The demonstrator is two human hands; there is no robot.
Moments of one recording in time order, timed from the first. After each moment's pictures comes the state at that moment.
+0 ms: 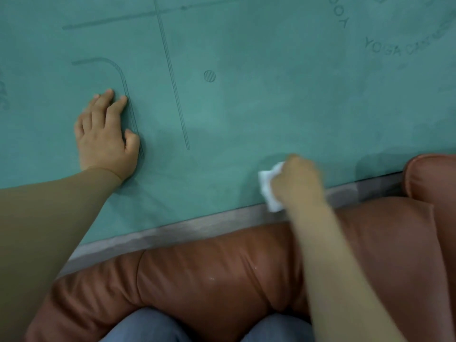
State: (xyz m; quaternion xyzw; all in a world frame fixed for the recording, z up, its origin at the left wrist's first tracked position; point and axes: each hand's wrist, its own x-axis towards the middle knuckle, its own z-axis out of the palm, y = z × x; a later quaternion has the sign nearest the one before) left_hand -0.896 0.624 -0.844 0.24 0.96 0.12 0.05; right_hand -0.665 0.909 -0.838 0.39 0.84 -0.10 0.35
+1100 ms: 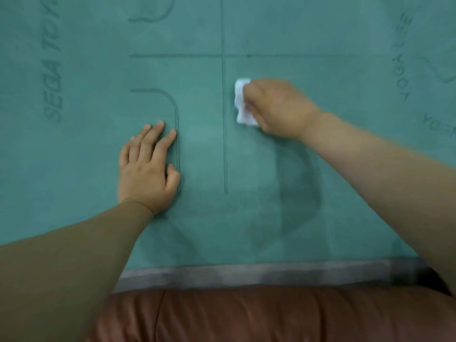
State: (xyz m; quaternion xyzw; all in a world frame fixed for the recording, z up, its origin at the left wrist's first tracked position) left_hand -0.898 0.626 -0.841 0.24 0.96 0.11 0.05; right_hand -0.926 0.926 -0.808 -0.15 0.97 -0.18 0.10
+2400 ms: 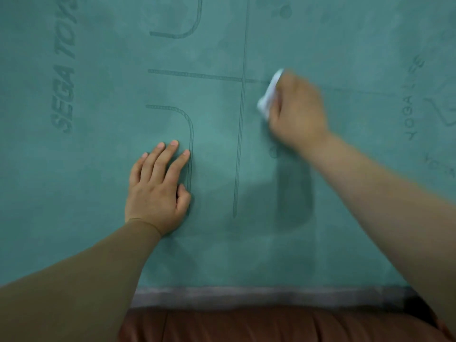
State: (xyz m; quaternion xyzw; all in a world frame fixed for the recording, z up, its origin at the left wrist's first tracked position) left_hand -0.902 0.627 -0.839 0.25 0.96 0.09 0.06; right_hand -0.965 0.928 -0.818 0.06 0.99 -0.10 -0.02
